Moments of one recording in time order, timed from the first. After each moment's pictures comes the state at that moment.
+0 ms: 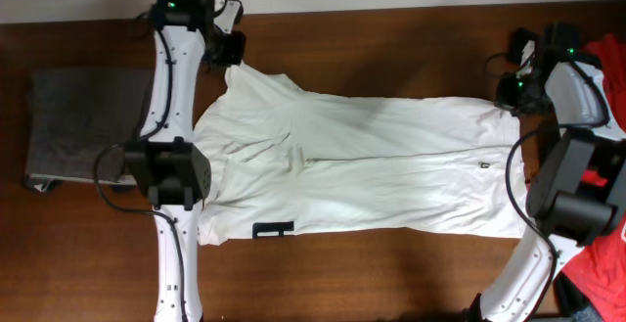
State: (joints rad) left arm -0.09 2.64 2.81 -1.37 0.18 0.11; right arm -0.34 2.16 1.76 -0.89 -0.06 0.00
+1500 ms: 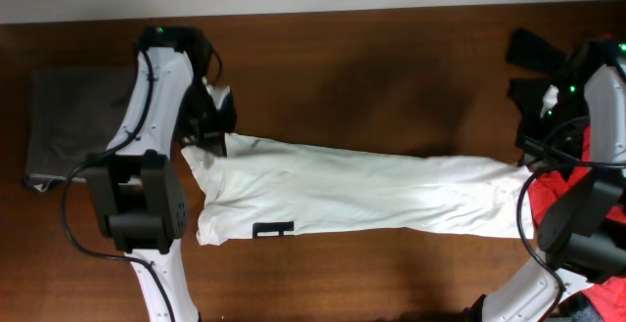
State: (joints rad) left arm -0.08 2.18 1.94 -1.66 0.20 -0.03; right arm -0.42 1.96 1.77 -1.63 -0.07 0.10
